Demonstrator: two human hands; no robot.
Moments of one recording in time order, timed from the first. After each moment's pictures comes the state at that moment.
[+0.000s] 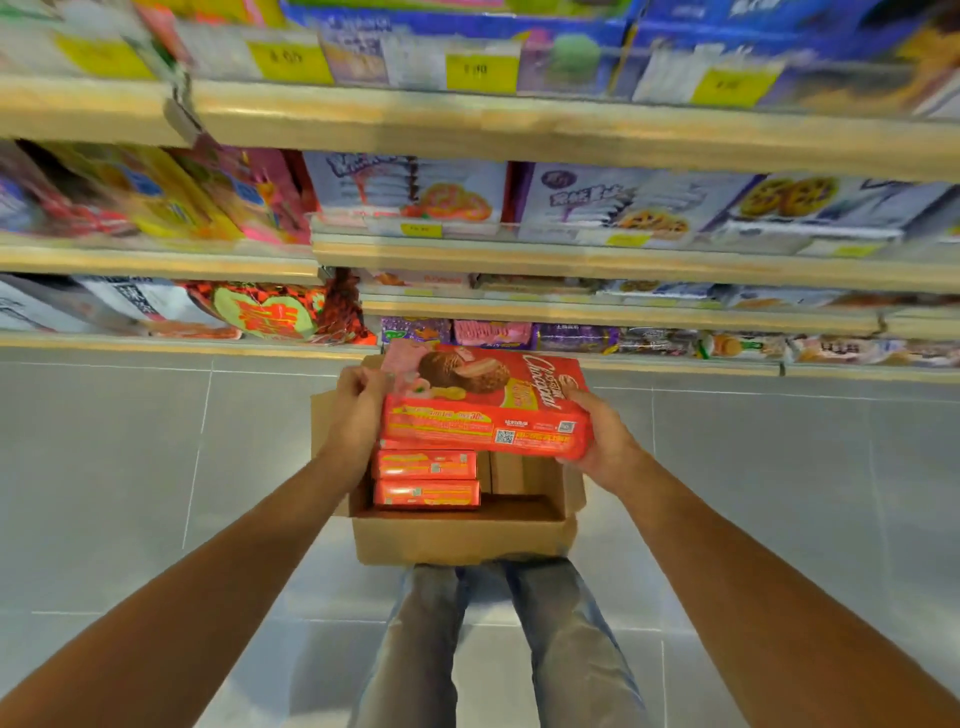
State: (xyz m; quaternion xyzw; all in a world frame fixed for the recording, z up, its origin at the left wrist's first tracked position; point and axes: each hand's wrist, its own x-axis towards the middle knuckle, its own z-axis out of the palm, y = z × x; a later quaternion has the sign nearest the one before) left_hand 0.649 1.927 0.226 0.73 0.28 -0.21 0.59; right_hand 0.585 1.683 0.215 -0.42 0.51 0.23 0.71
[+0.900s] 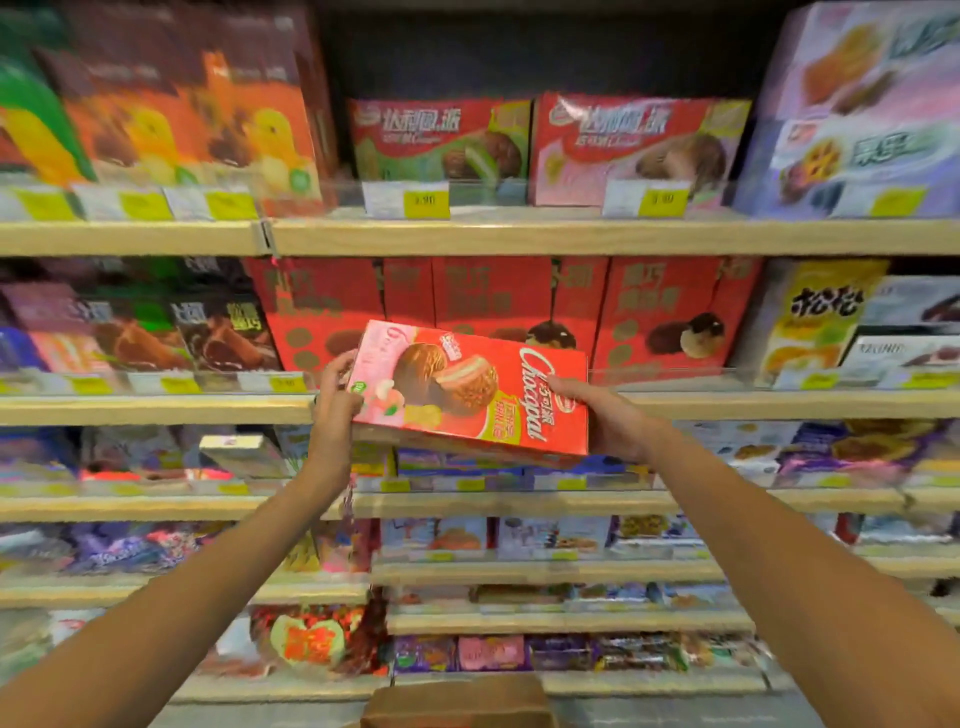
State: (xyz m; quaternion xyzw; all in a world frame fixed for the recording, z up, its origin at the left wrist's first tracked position) left_hand 0.695 1.934 0.670 0.68 -0.10 0.08 0.72; right_hand 0.651 1.646 0.680 -0.68 0.10 0.13 0.71
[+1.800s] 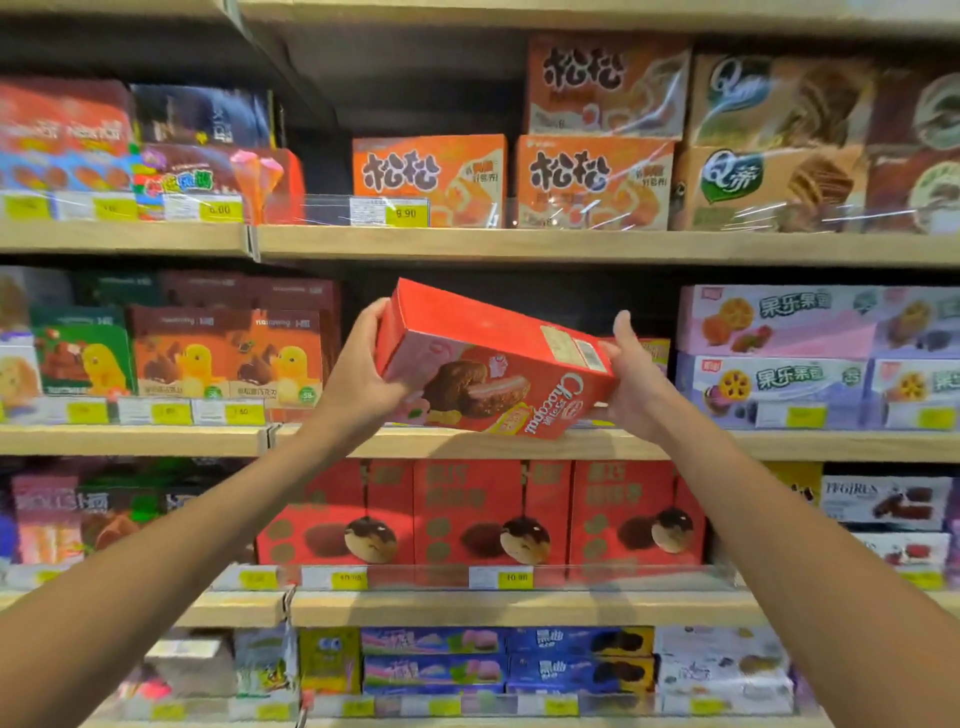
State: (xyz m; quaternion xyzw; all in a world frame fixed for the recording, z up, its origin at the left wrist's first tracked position) left_hand 0.717 1.875 0.893 0.68 -0.41 0.29 0.54; right_hand 0.679 1.599 0.904 -0.66 -0.02 -0.13 0.74
